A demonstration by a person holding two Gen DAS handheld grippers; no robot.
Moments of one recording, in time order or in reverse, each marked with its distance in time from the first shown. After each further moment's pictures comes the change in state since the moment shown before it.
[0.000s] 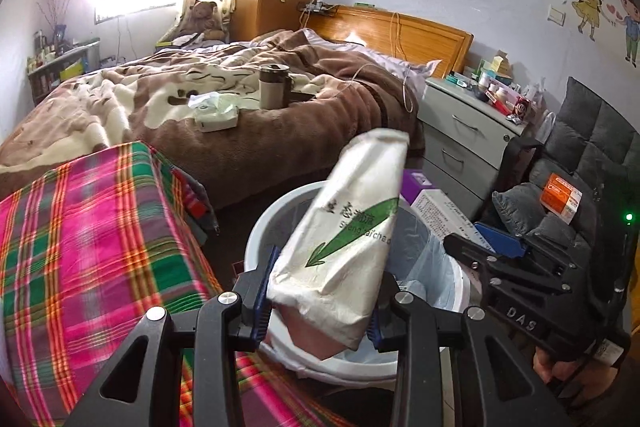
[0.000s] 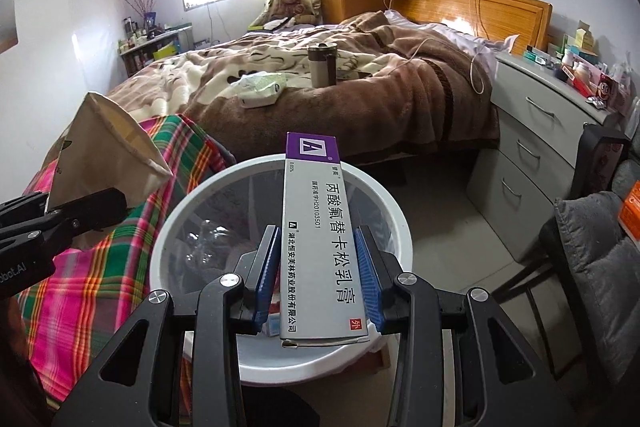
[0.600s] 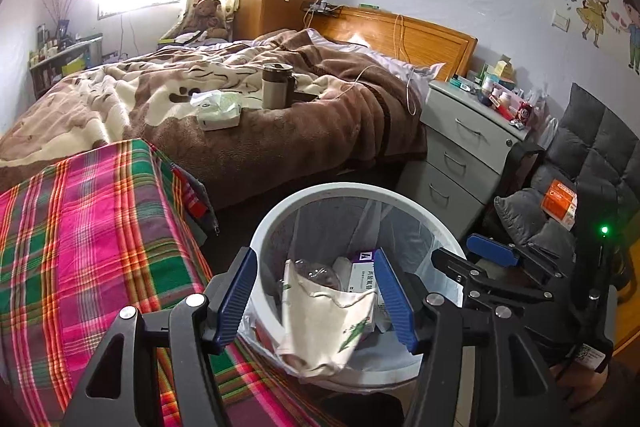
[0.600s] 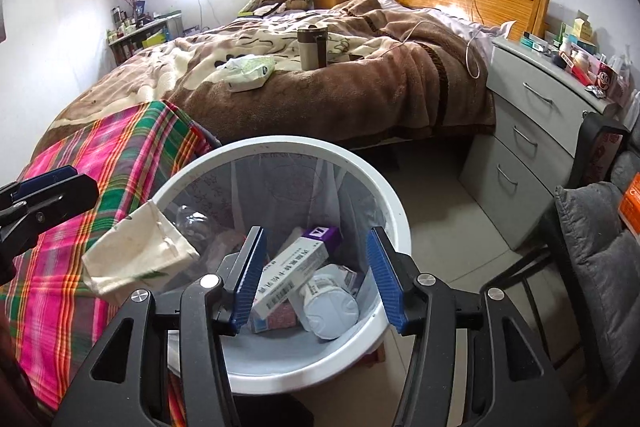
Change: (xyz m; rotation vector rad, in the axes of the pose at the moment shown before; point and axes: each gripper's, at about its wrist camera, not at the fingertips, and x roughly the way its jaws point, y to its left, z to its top) left arm -0.002 0.008 0.001 -0.034 -0.009 0.004; right arm 0.010 -0.005 -0.005 0.010 0.042 -0.026
